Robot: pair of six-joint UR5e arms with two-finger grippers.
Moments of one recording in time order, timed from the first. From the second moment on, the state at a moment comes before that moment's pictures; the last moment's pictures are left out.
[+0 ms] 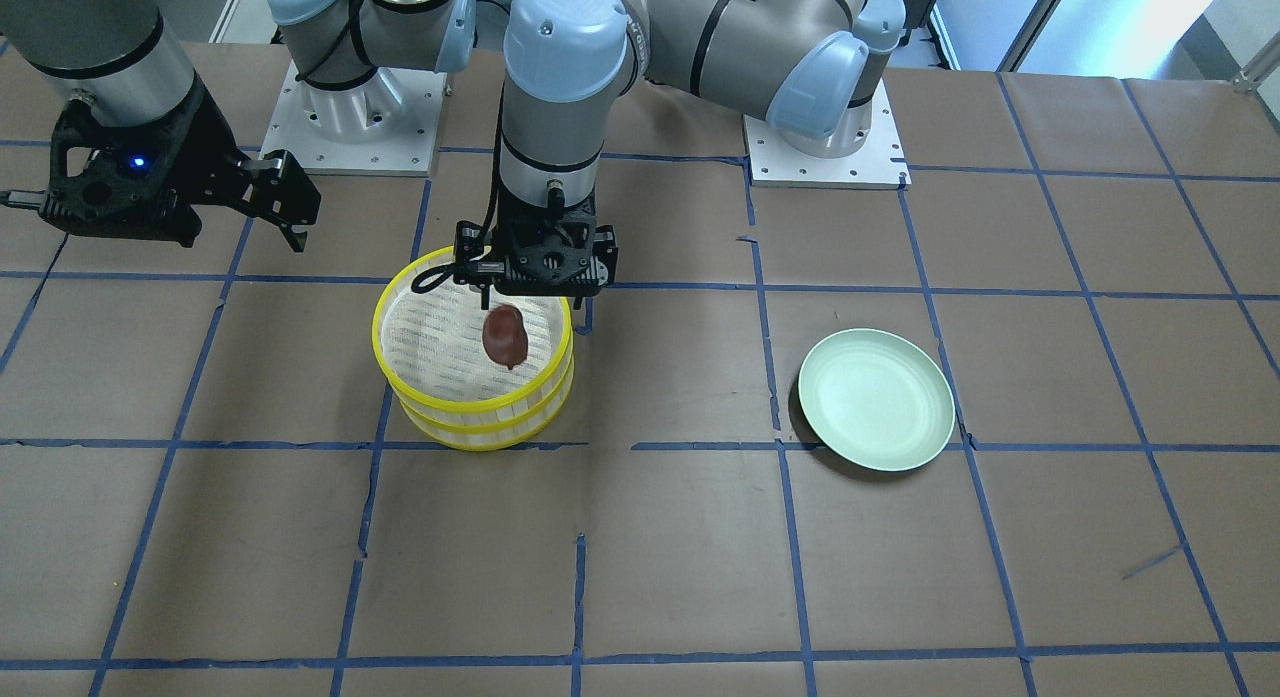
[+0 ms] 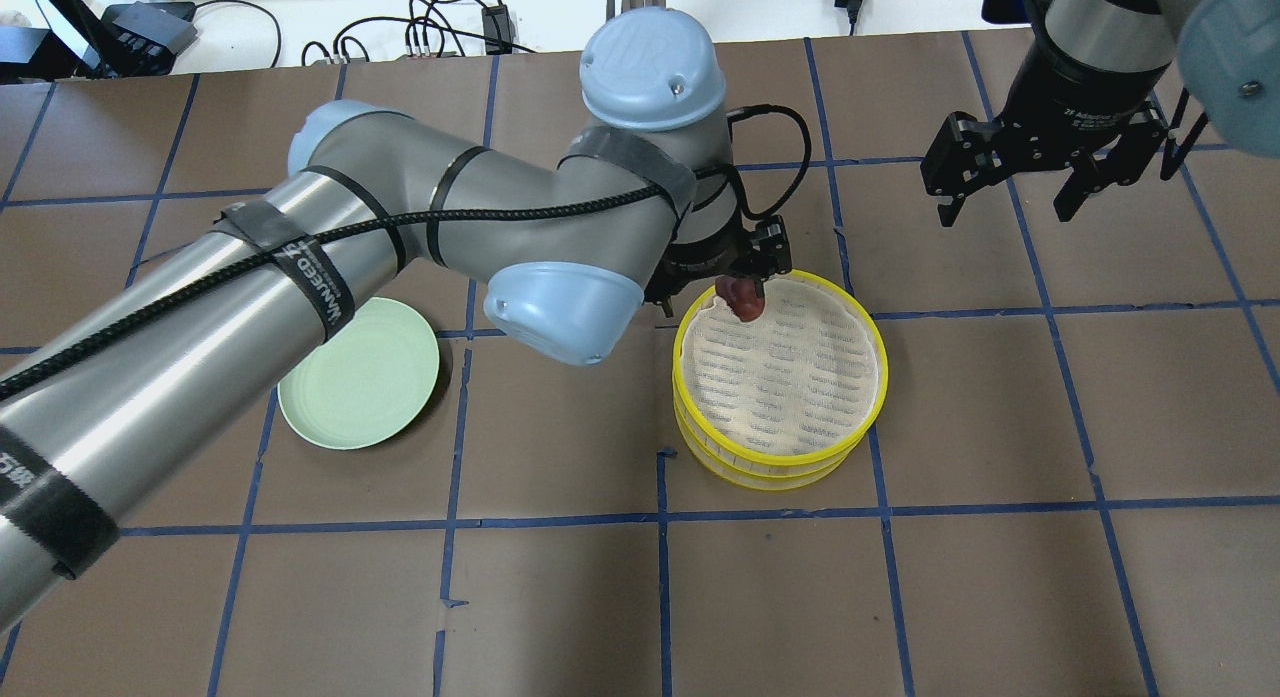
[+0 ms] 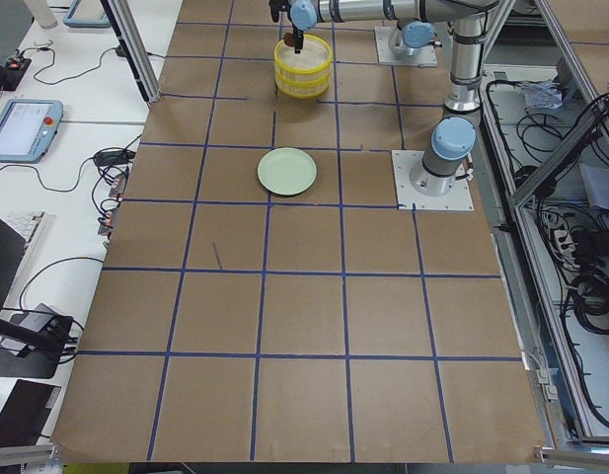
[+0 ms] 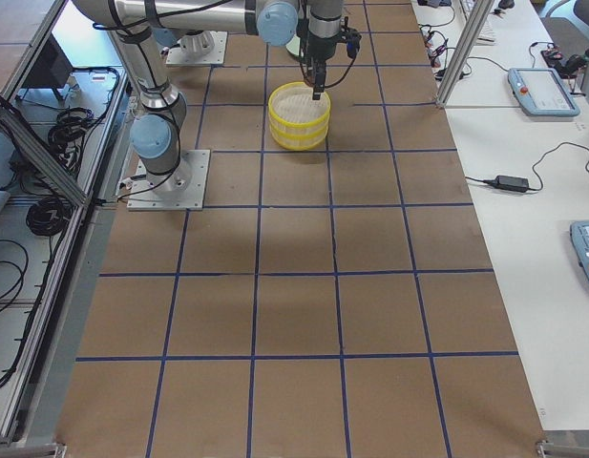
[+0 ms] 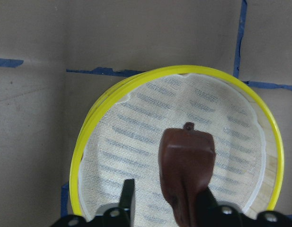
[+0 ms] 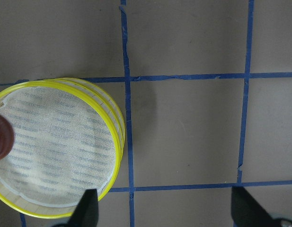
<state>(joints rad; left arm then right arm) -2.03 -1.85 -1.57 -1.19 1.47 -0.60 1.49 -1.56 1.59 -1.54 -1.60 -0.06</state>
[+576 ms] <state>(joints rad) -1.90 -1.75 -1.51 -1.43 1.53 -0.48 1.49 -1.57 1.59 -1.55 -1.59 -0.06</state>
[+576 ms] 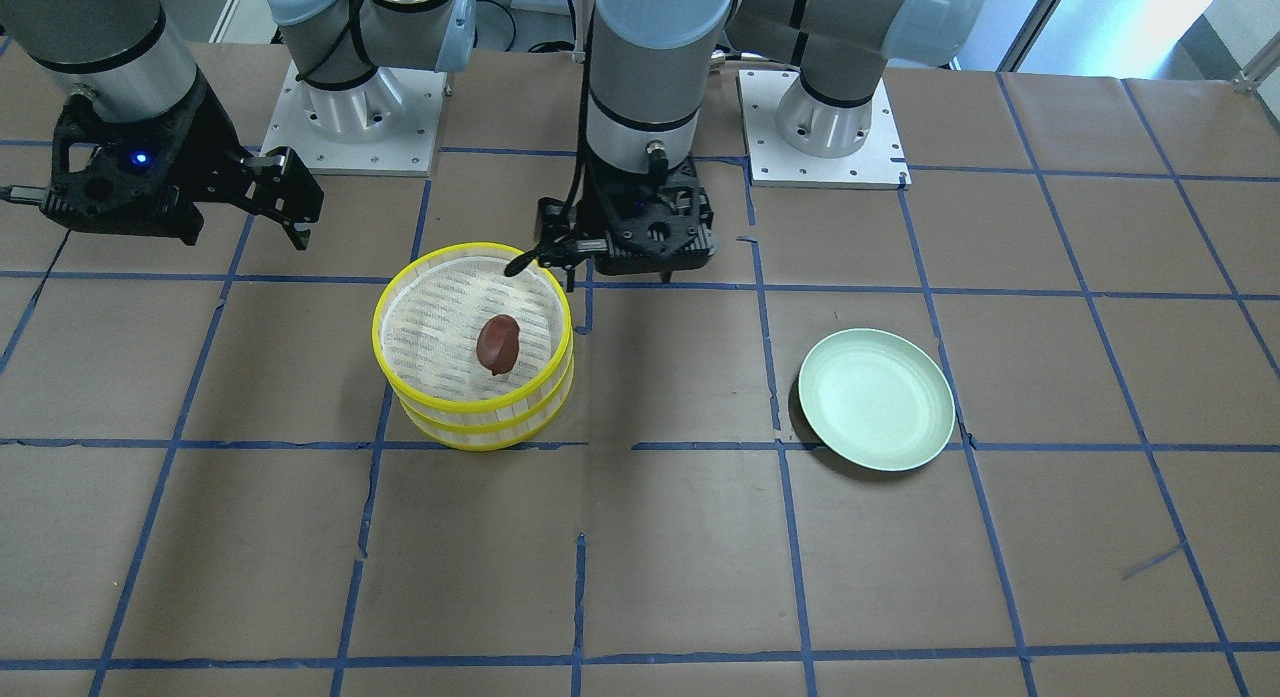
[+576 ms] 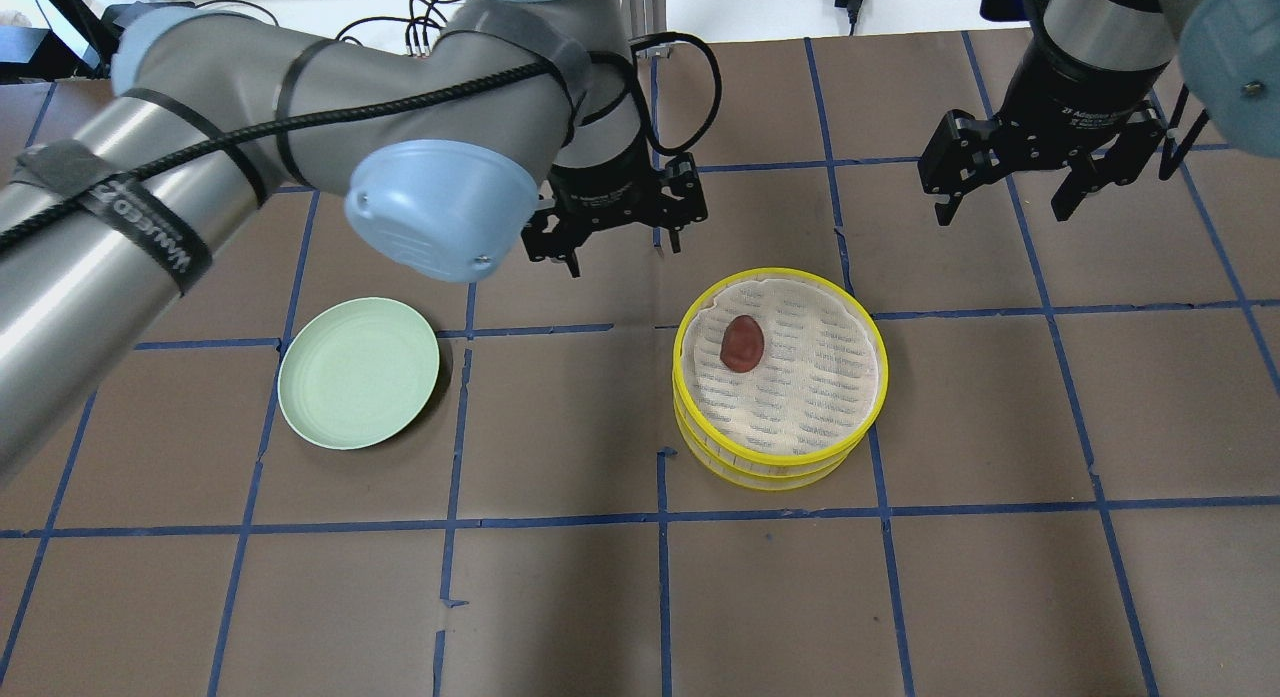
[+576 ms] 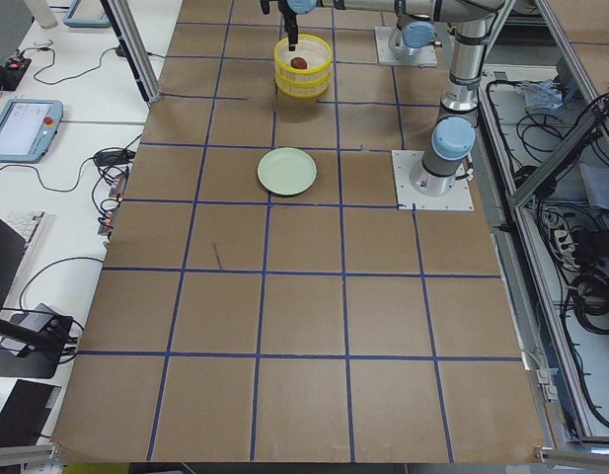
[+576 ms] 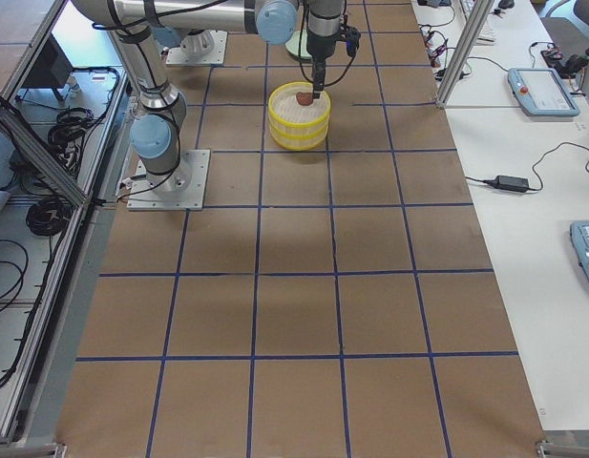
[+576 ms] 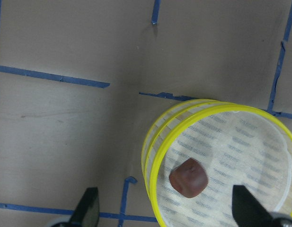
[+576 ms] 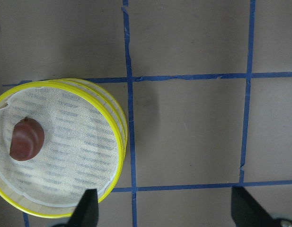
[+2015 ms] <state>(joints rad) -1.60 -1.60 -1.52 -1.58 1.59 0.01 1.49 -1.57 1.57 -1.54 -1.58 -0.06</state>
